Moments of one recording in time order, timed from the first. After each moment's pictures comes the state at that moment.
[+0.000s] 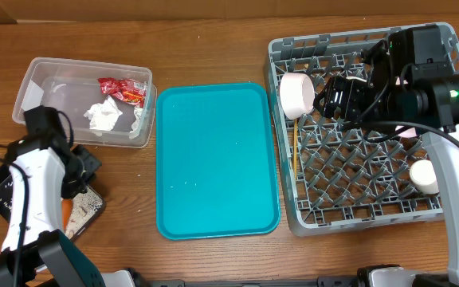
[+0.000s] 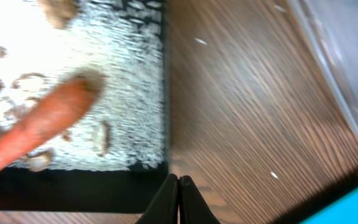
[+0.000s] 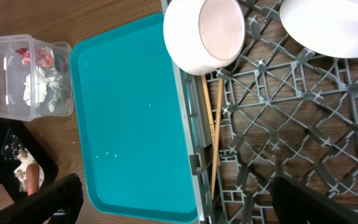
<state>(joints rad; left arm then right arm) 0.42 1.53 1.07 -0.98 -0.08 -0.48 0.11 1.49 1.71 -1.34 -0.32 0.33</state>
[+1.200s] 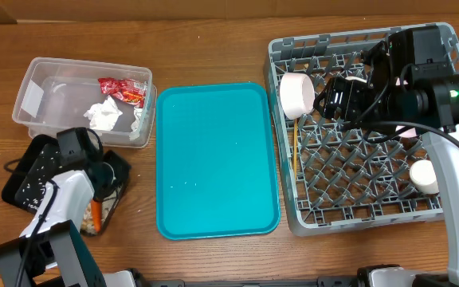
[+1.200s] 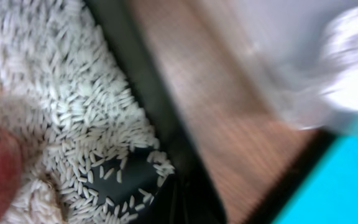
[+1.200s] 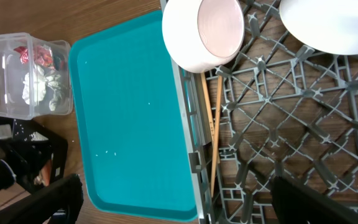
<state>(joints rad) 0.32 1.52 0.75 -0.46 0.20 -0.50 0.11 1.49 1.71 -1.35 -0.32 0.33</state>
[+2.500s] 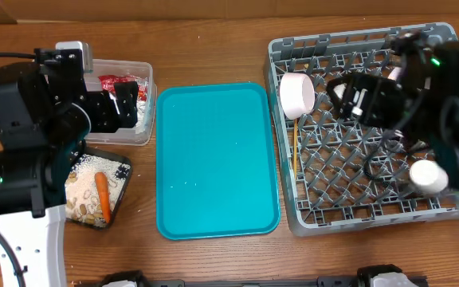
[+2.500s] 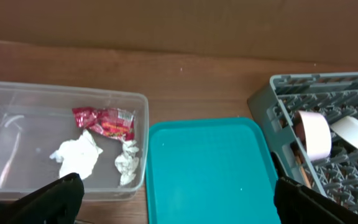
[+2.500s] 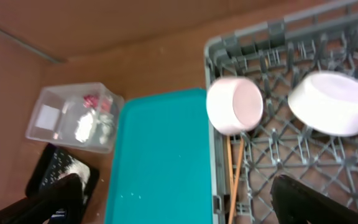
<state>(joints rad) 0.12 1.20 1.51 -0.95 0.29 -0.05 0.11 1.25 1.71 -1.17 -0.32 0.33</state>
